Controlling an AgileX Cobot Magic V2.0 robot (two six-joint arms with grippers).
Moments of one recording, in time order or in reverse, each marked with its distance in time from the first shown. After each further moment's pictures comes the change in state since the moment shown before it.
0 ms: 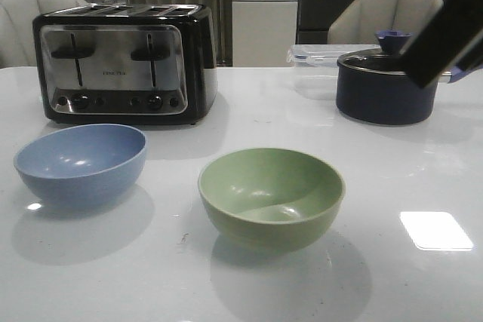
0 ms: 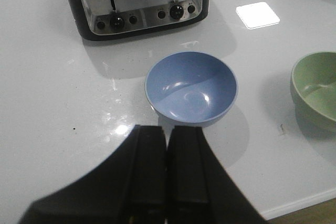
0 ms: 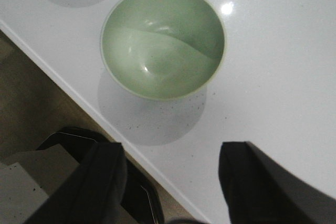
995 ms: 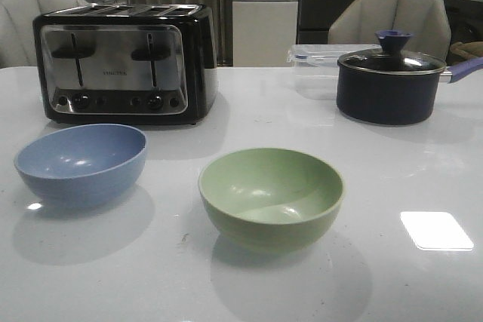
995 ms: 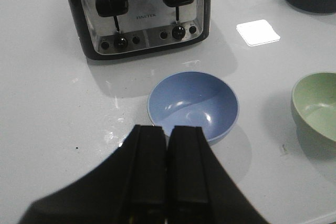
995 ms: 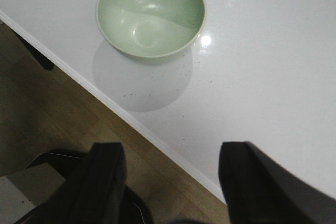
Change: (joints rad) left arm 0.000 0.000 0.000 0.000 -0.064 0.000; right arm 0.000 -0.367 0.212 -0.074 0.020 0.099
